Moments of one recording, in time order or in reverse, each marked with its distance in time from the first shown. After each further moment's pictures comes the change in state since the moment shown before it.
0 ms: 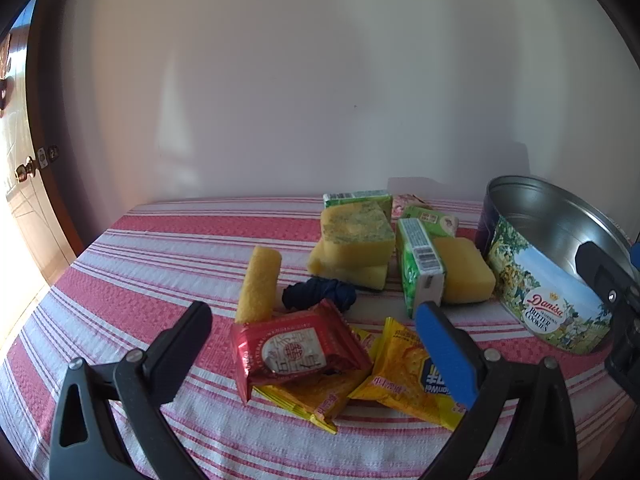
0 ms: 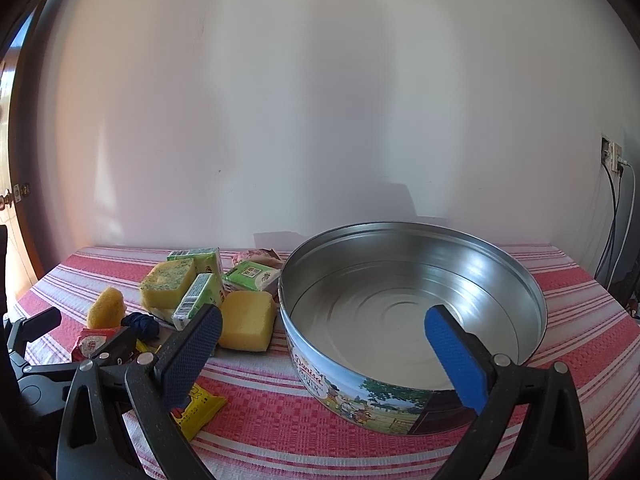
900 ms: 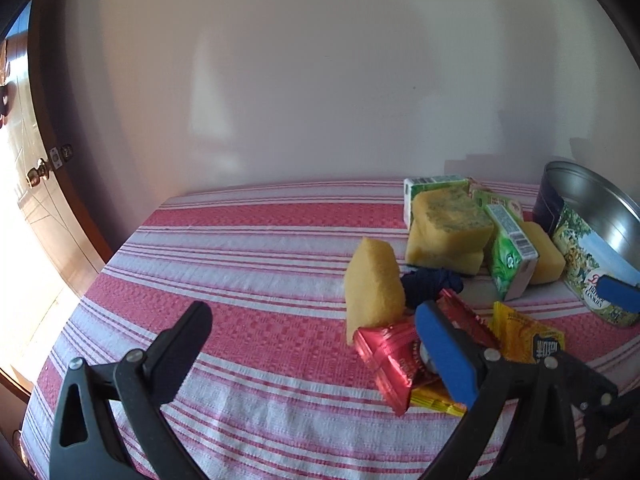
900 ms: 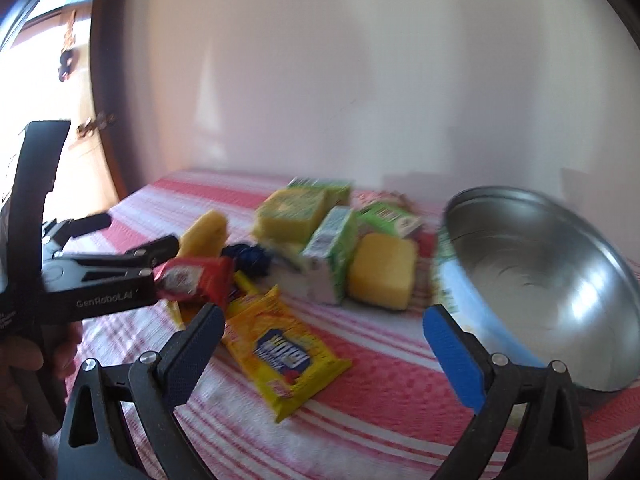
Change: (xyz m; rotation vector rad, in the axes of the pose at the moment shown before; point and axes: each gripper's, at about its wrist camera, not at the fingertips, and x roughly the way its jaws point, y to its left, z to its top) left arm 0.017 0.069 0.008 0.049 0.082 0.055; right arm 0.033 0.068 -0.016 -0.188 0.232 0.382
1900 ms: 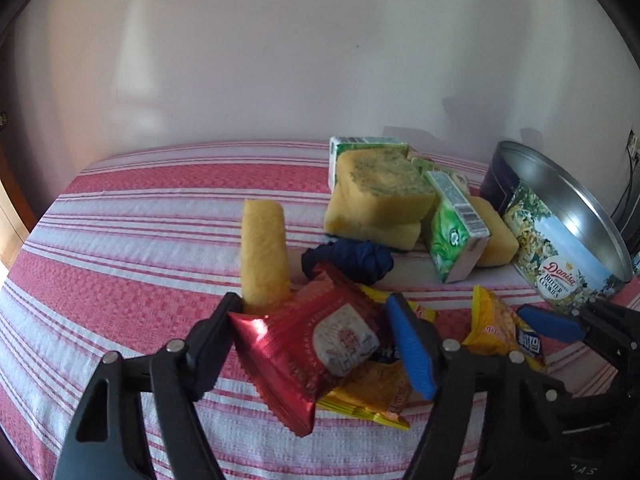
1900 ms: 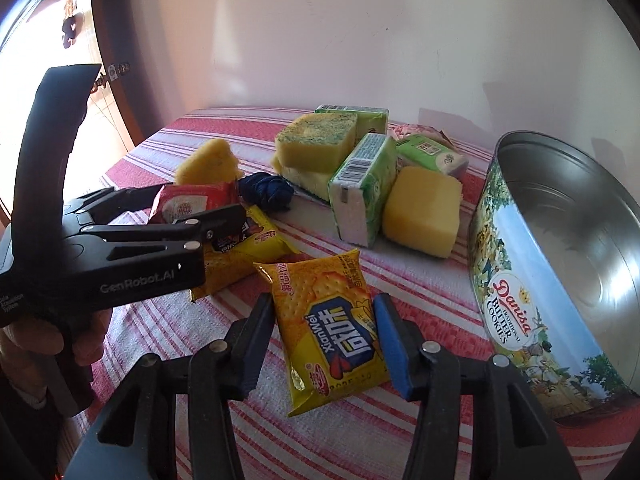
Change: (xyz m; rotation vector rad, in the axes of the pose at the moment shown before) left arm 0.032 -0.028 -0.003 -0.032 0.118 -0.260; right arm 0.021 -0.008 -0.004 -0.017 0.213 0.083
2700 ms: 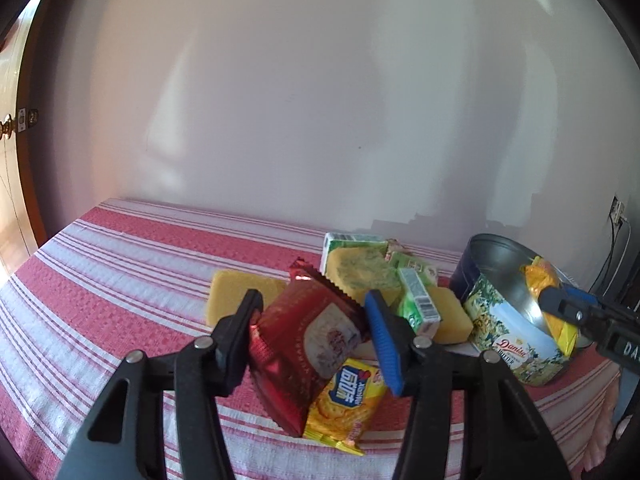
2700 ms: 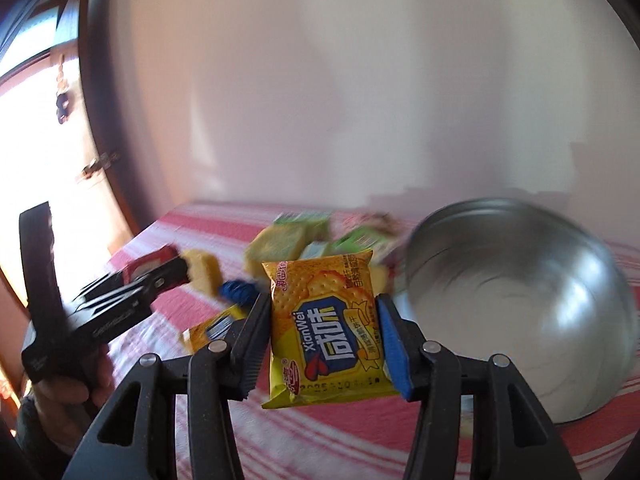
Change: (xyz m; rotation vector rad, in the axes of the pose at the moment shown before) left arm -0.058 -0.001 0.005 -0.108 -0.288 -0.052; right arm -0.077 -0.045 0.011 0.132 -0.290 -0.064
